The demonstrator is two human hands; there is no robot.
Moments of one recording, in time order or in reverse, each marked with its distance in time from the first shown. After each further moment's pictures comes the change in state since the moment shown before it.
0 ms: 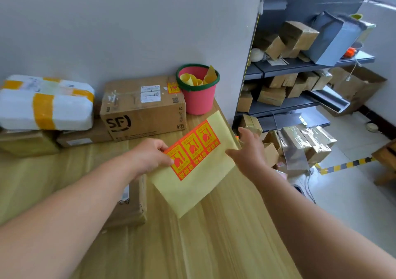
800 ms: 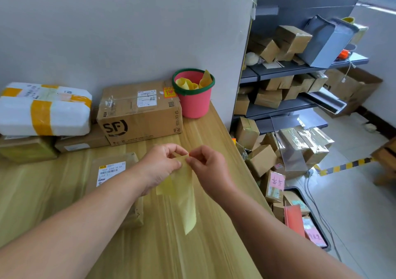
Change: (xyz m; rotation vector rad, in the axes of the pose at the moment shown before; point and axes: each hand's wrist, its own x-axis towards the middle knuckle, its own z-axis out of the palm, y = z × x) left_hand -0.022 0.015 0.033 -0.162 0.019 0.166; right_hand -0.051 -0.022 0.048 0.409 -0.172 -0.230
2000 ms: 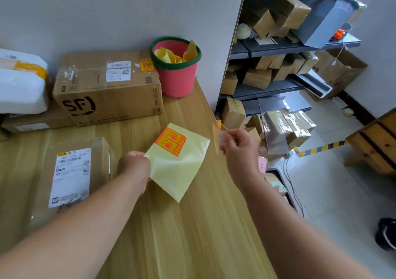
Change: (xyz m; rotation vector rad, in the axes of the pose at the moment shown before) left_hand 0.072 -0.073 0.055 -0.323 0.532 -0.566; right_hand 0.030 0.044 -0.075 0.023 0.380 0.179
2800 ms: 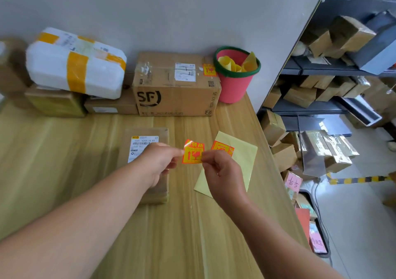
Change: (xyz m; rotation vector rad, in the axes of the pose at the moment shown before) left_hand 0.005 0.009 -0.123 -0.012 -0.353 0.042; right_hand -0.101 -0.005 0.119 -0.138 -0.386 -0.424
